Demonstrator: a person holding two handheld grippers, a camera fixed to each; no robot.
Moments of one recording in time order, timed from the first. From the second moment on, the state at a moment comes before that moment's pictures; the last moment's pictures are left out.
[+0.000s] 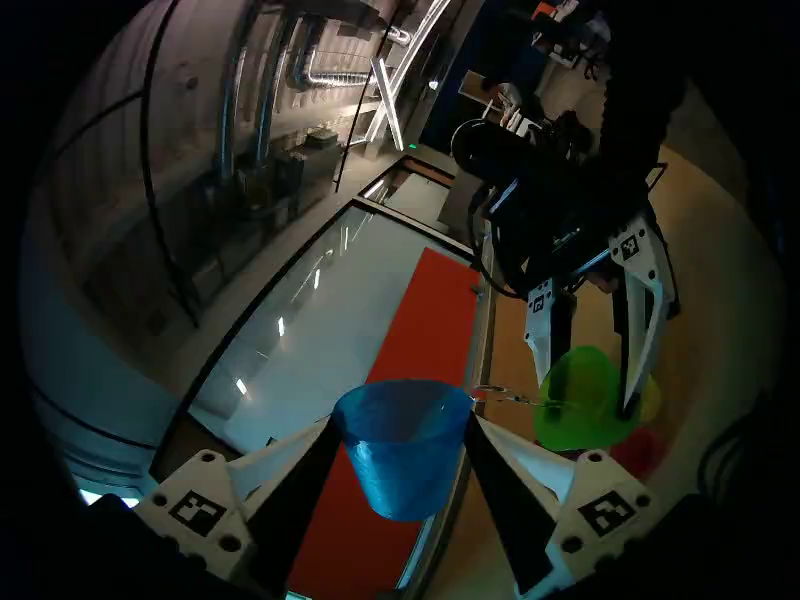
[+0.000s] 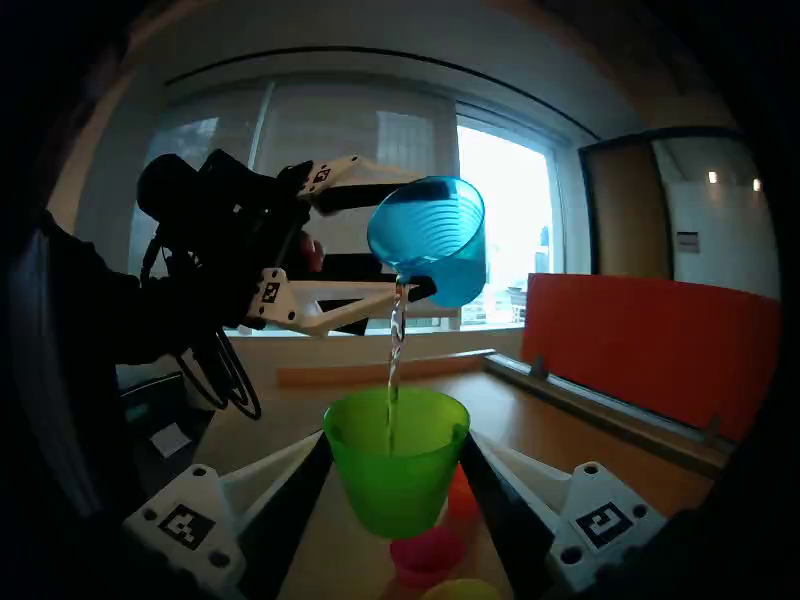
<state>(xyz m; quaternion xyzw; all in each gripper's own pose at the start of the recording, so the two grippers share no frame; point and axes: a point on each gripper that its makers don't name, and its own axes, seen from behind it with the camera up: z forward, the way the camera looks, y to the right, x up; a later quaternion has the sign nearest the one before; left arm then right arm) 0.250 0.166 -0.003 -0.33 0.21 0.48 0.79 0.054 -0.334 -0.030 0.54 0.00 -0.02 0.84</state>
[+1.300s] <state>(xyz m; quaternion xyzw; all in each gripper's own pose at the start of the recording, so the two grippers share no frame) 0.260 0.169 -0.008 -0.32 0.22 0.50 0.77 0.057 -0.332 -0.031 0.54 0.00 -0.02 0.84</state>
